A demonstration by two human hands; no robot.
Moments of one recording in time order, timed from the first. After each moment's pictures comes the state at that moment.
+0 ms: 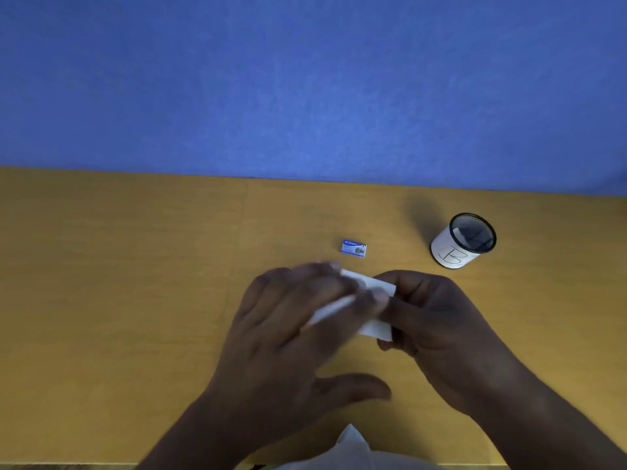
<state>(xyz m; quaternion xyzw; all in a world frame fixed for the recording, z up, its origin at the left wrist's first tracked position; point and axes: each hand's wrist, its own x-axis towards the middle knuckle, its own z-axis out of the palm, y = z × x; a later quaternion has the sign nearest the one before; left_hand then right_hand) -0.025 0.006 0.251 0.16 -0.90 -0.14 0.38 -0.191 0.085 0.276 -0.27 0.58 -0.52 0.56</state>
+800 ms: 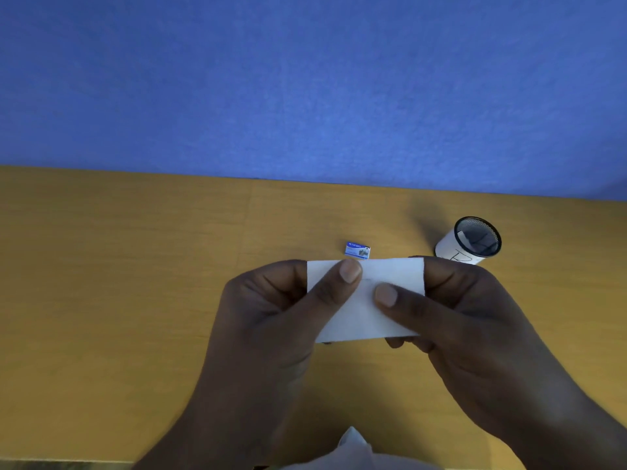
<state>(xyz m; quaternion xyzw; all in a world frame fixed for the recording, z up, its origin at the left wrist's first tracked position) -0.031 0.008 0.282 0.41 -0.53 -0.67 0.34 -0.182 0.087 0.310 -0.36 0.53 -0.57 0.52</state>
